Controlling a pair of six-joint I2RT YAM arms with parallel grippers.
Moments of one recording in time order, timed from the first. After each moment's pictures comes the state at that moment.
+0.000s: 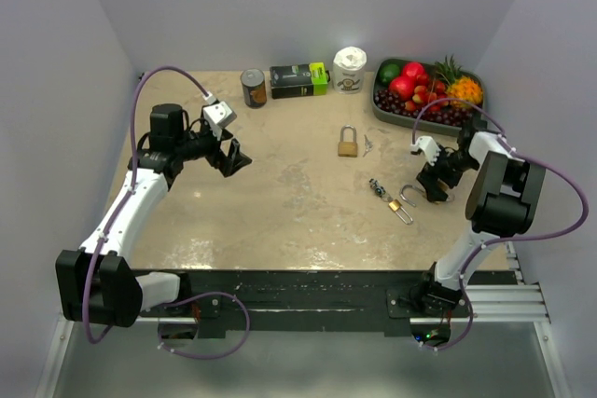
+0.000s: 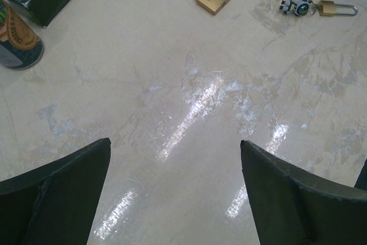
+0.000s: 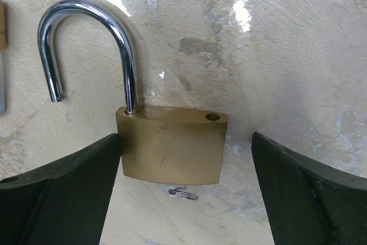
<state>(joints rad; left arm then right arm) -0.10 1.23 0.98 -0.31 0.75 0.37 -0.32 1.86 1.23 -0.87 -0.35 -1.29</state>
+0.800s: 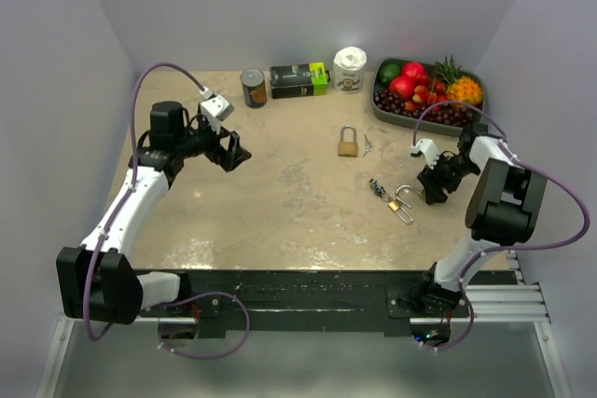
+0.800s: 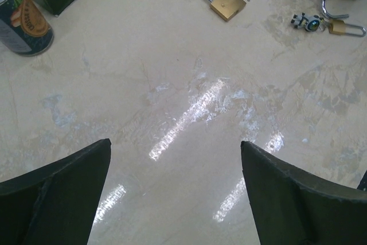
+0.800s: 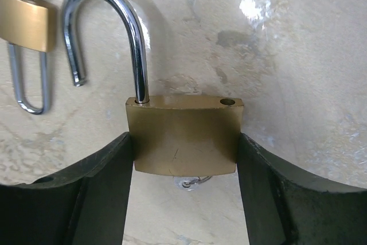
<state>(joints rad) -0.10 1.24 0.98 -0.28 0.70 0.29 -0.32 1.77 1.13 -0.83 -0.36 -1.23</state>
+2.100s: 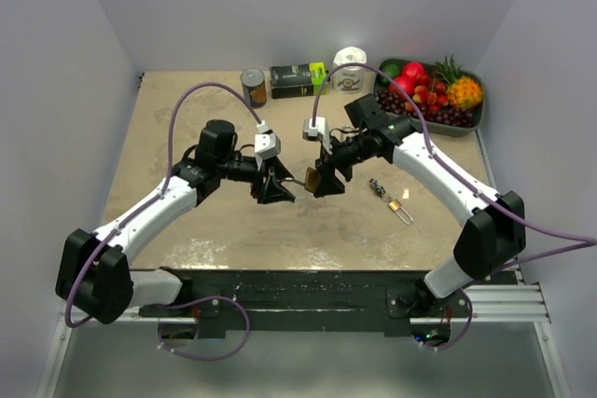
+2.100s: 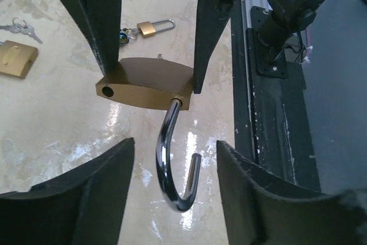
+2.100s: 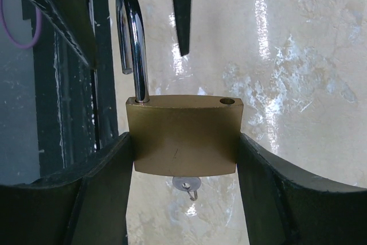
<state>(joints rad) -0.46 1.28 0.90 -0.12 1.03 0.22 0.53 1.56 1.39 -0.86 -0.78 -0.60</state>
